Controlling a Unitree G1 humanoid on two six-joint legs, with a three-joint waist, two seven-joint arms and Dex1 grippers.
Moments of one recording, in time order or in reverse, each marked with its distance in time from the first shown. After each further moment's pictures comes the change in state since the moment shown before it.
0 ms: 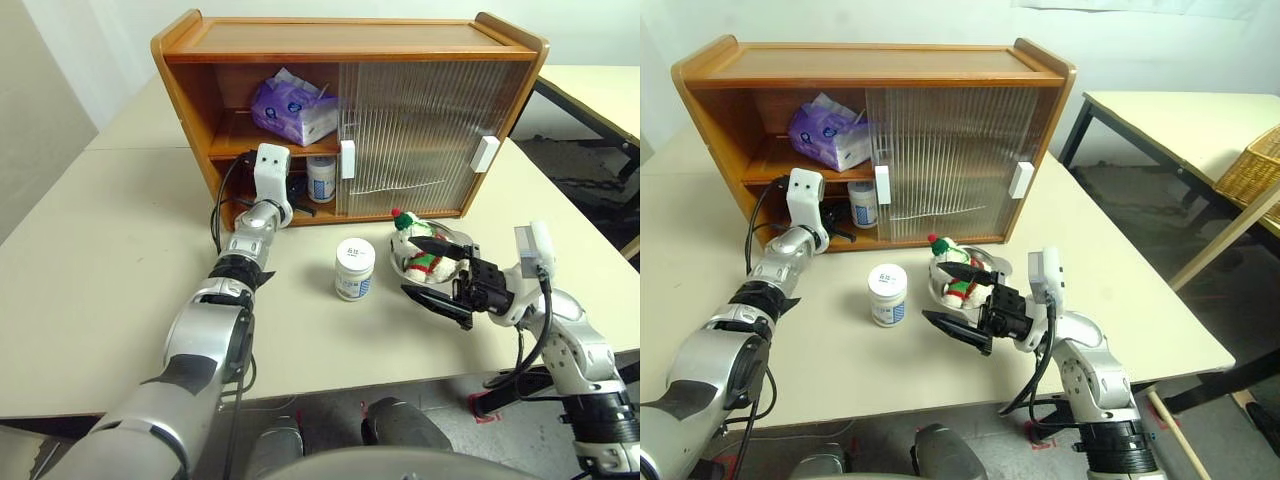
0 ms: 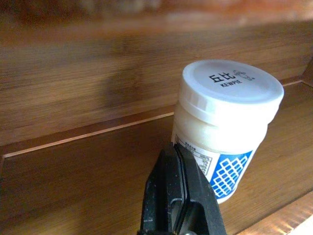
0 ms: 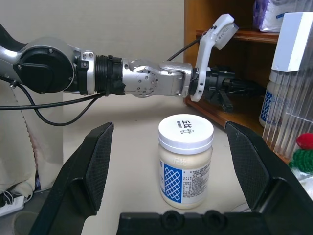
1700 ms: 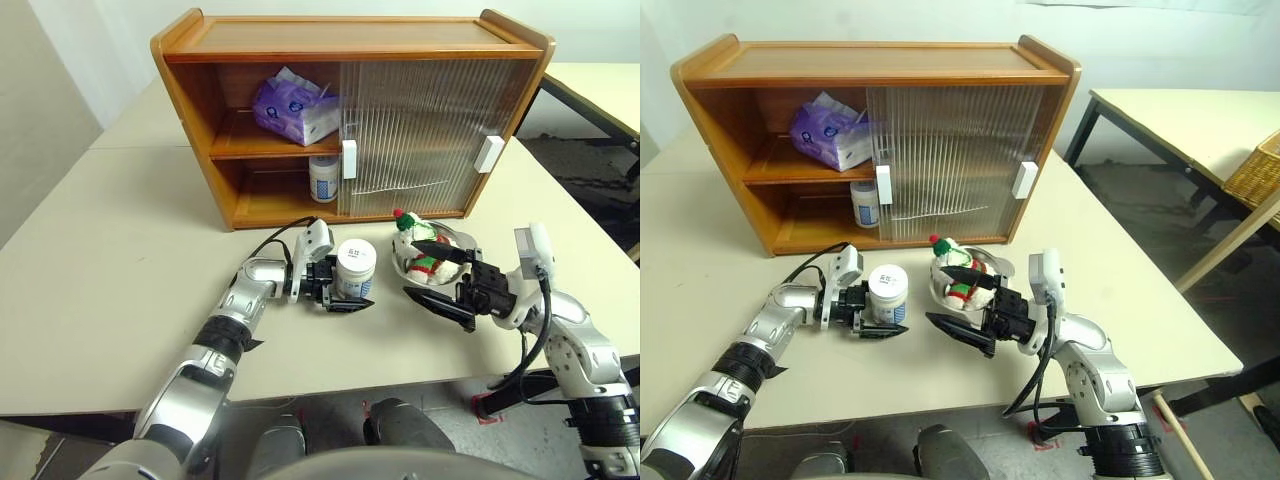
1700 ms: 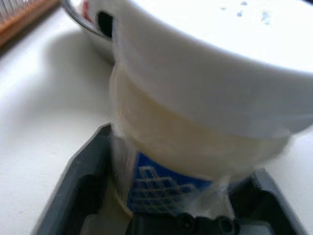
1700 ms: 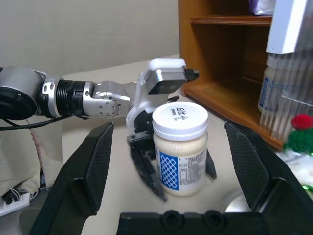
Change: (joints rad) left arm 0.360 0.080 -0.316 -0.429 -0.142 0.011 -0.890; right arm 0.012 -0.030 -0.001 -0.002 0.001 0.031 -0.014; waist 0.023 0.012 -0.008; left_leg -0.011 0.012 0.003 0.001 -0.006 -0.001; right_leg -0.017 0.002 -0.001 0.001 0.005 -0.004
